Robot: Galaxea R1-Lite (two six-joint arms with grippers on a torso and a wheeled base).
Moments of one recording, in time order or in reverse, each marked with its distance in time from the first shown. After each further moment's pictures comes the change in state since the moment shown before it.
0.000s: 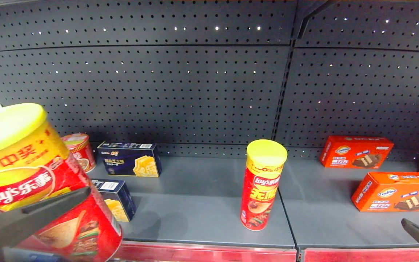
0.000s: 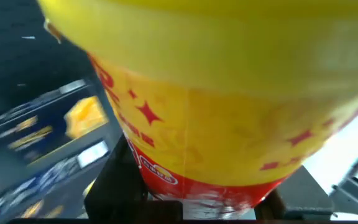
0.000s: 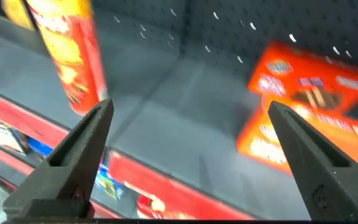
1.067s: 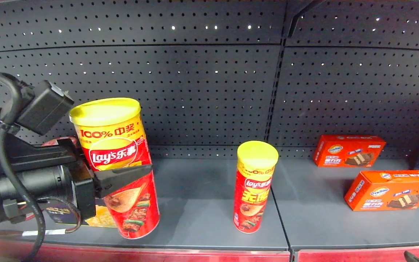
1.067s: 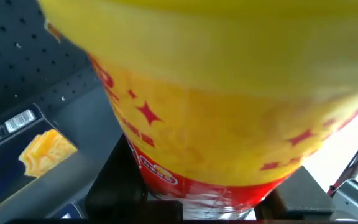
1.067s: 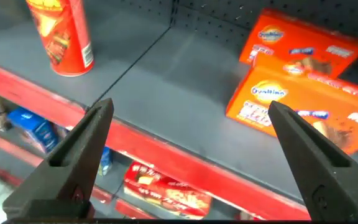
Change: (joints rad) left arm -0.077 0.285 -0.134 -0.037 0.019 0.002; right arm 0.070 -0.098 0.120 0.035 -0.057 -0.039
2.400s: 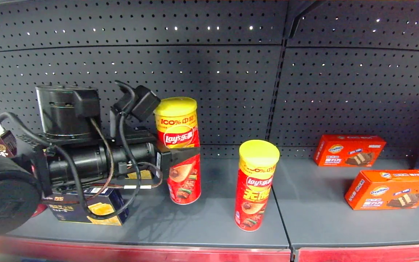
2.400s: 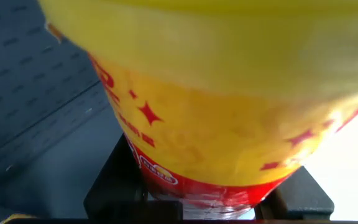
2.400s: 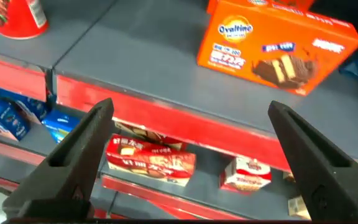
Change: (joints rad) left arm -0.026 0.406 -0.126 -0.306 -0.079 -0.004; right arm -0.220 -0.205 0.036 0.230 0.031 0.015
